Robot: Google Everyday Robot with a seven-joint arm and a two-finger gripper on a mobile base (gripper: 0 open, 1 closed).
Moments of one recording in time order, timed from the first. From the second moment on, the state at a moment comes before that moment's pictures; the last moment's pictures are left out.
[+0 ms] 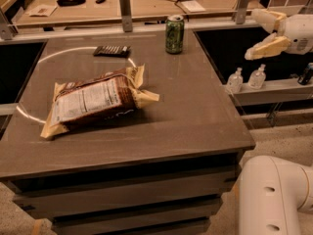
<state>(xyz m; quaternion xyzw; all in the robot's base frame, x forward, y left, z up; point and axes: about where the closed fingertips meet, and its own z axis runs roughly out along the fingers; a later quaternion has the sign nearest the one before) 0.676 -0.267 0.966 -0.46 0.58 0.32 0.59</state>
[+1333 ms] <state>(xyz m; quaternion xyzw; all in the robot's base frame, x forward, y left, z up) 0.631 -0.272 0.935 -0.22 0.73 0.58 0.28</state>
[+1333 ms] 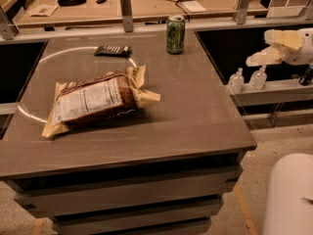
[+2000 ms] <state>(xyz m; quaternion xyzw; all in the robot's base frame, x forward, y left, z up) 0.605 -0.307 0.956 -0.21 0.76 0.53 0.31</state>
